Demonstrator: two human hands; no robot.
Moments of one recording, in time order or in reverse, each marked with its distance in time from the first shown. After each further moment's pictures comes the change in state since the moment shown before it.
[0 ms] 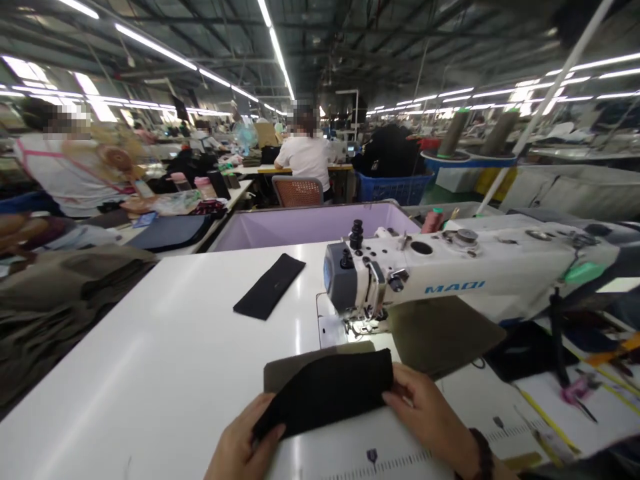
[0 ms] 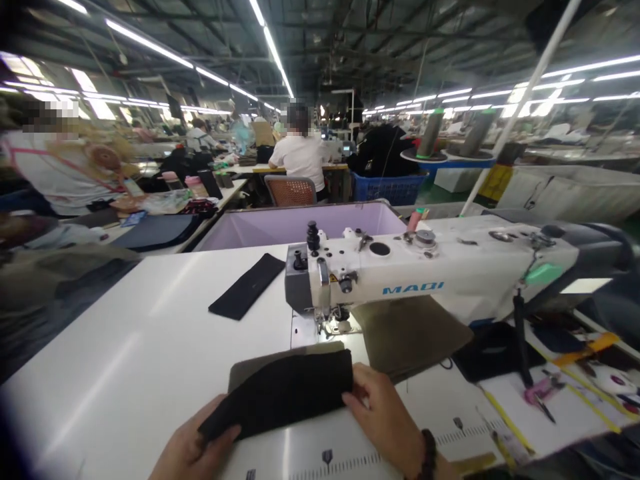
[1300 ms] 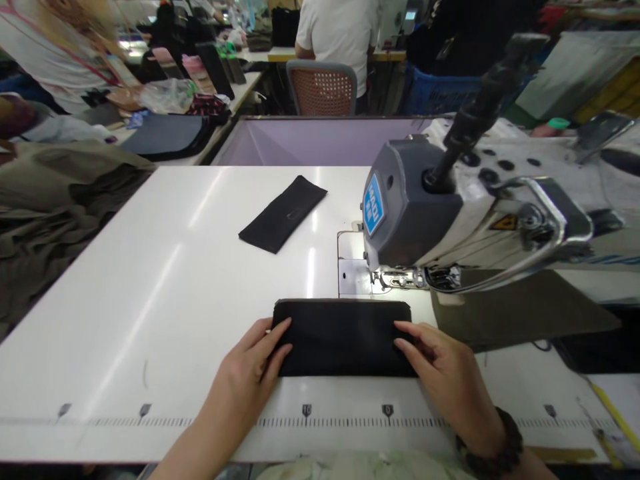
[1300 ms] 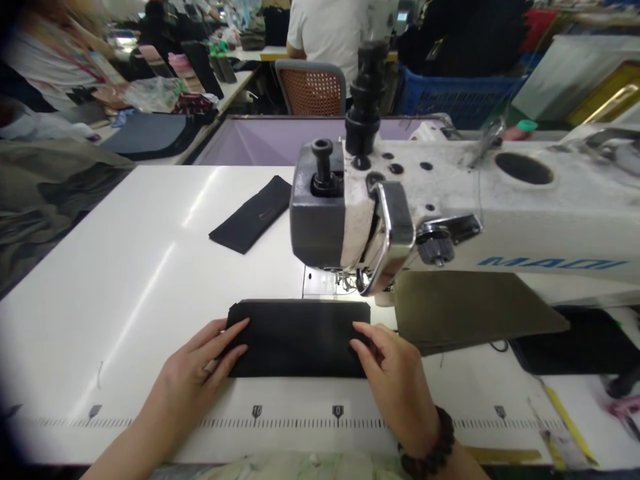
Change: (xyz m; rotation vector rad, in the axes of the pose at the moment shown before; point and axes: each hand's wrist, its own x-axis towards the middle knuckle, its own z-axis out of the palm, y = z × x) left_hand 0.010 0.007 0.001 0.431 0.144 0.122; right_hand 0.012 0.013 0.013 -0.420 0.152 0.025
